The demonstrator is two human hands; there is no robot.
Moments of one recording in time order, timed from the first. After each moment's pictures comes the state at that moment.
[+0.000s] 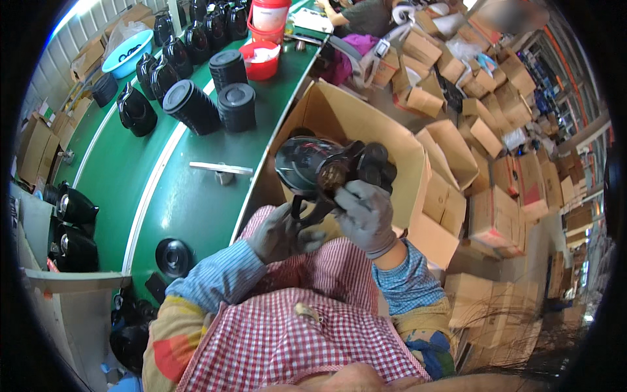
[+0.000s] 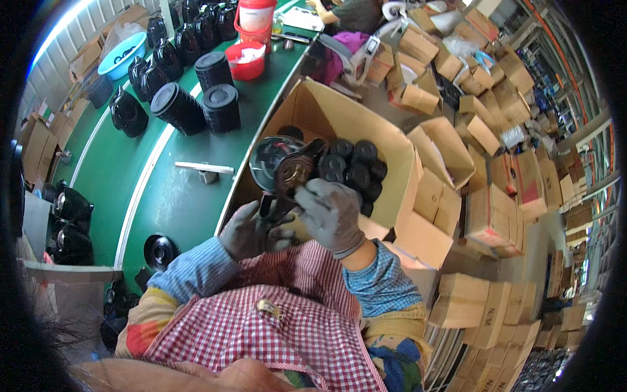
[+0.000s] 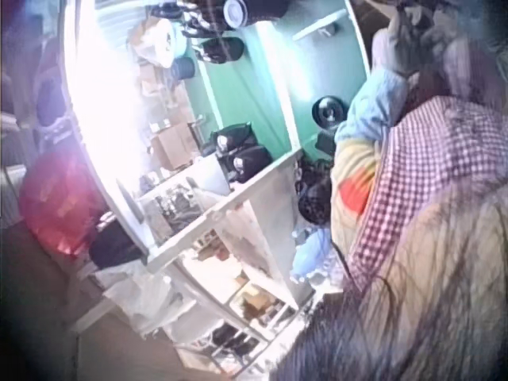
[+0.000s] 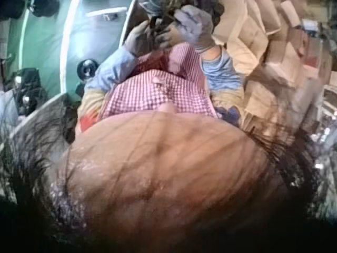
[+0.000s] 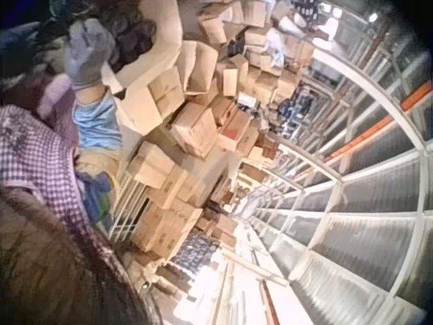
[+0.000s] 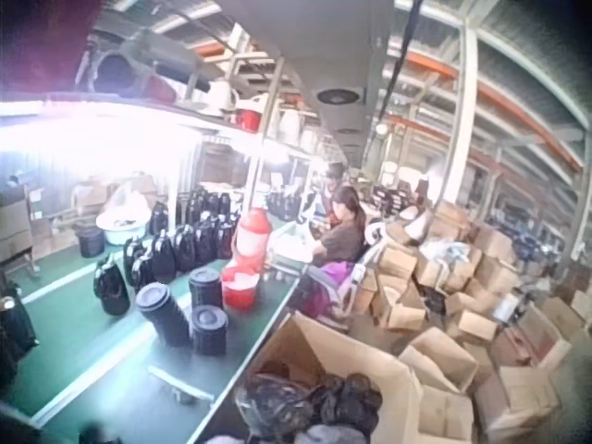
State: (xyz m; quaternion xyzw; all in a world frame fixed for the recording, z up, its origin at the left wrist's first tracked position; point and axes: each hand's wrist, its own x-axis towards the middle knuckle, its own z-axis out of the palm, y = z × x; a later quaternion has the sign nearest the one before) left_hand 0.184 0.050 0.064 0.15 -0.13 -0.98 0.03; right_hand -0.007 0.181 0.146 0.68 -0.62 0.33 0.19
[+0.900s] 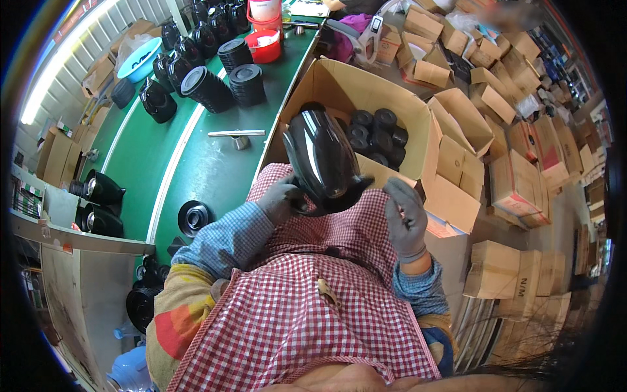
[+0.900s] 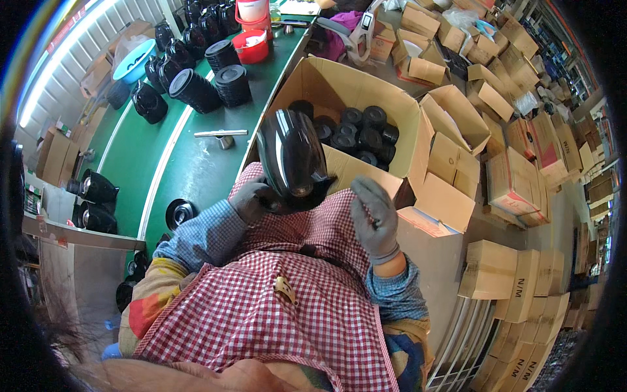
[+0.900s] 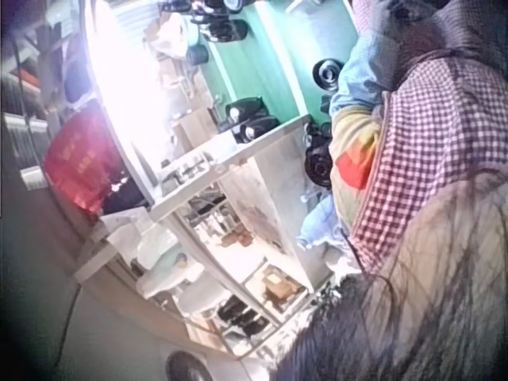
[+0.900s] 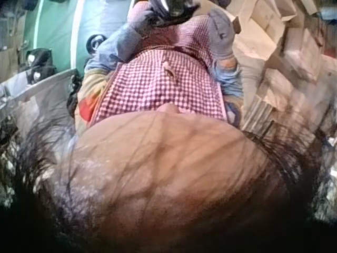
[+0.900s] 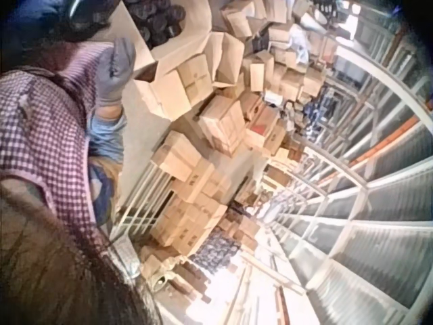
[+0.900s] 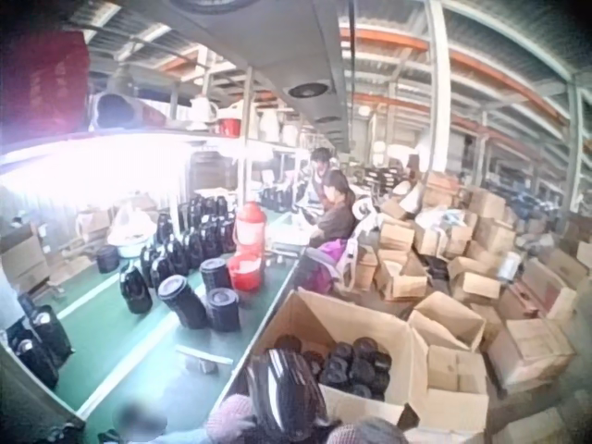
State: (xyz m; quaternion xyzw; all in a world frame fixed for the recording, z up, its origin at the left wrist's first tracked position) left_hand 0.223 0.084 0.030 0.23 -0.36 -0.90 0.04; right_hand 0.067 0.349 0.113 0.49 -0.69 0.52 0.08
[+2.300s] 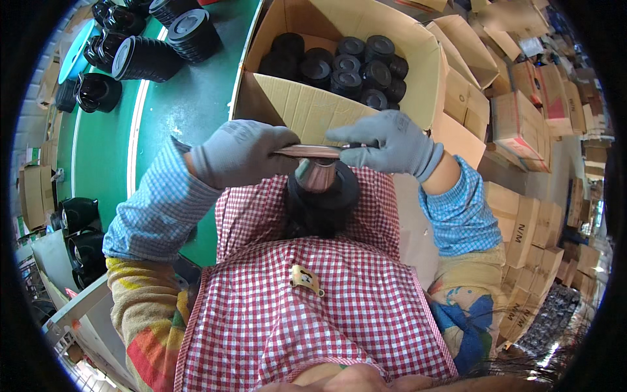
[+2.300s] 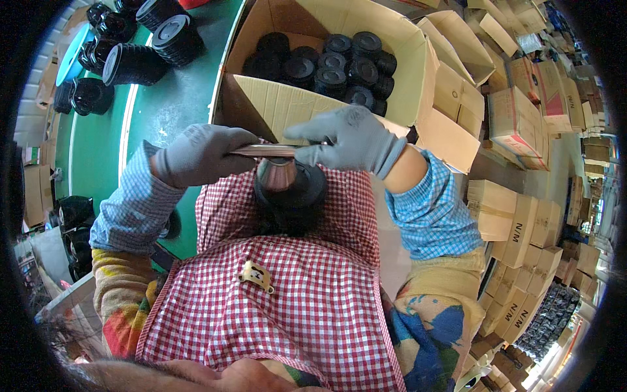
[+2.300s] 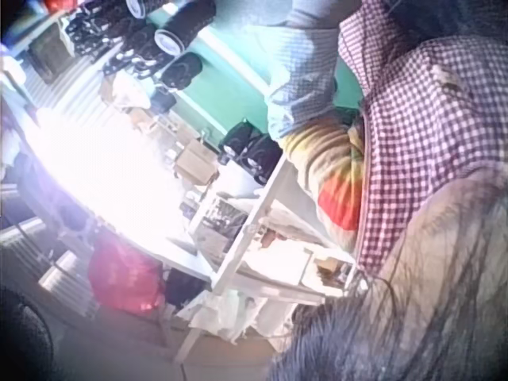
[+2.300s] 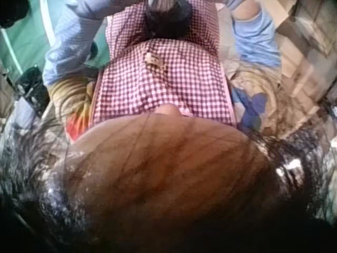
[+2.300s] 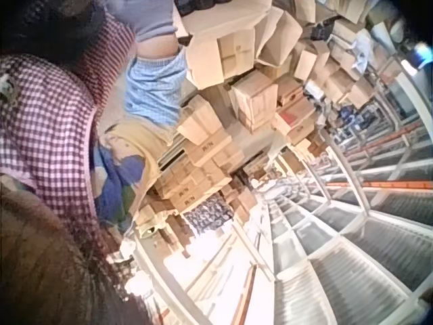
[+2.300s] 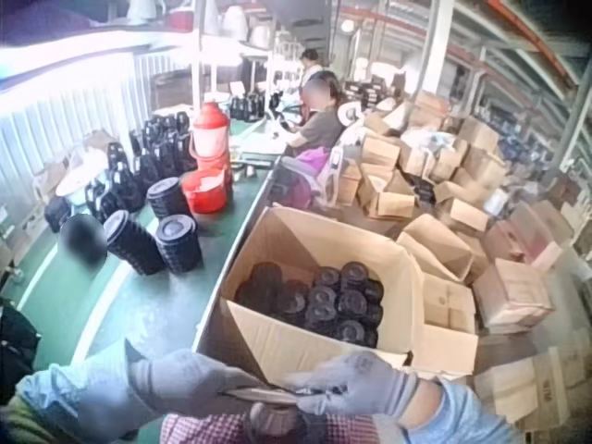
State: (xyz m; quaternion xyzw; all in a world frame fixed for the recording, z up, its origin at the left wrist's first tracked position) left_hand 0.152 0.008 0.137 -0.04 -0.94 -0.31 -0.12; right_hand -0.046 0.227 0.119 0.61 -0.69 0.22 -0.32
